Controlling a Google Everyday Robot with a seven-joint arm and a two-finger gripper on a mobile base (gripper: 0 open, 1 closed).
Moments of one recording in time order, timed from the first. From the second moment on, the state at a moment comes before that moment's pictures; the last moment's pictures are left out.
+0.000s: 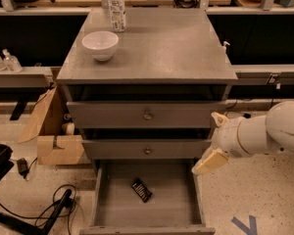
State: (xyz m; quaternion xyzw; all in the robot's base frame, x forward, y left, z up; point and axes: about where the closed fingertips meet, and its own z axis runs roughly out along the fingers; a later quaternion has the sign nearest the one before) arm 0.502 -0.182 0.727 -0.53 0.78 0.05 0.34
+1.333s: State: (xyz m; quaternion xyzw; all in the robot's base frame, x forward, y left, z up) arm 0.522 -0.156 0.580 -0.47 0.79 0.10 0.39
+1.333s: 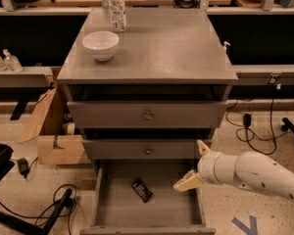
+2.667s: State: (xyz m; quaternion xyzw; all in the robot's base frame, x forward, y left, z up) arm 0.569 -0.096 0.440 -0.43 0.80 0.12 0.40
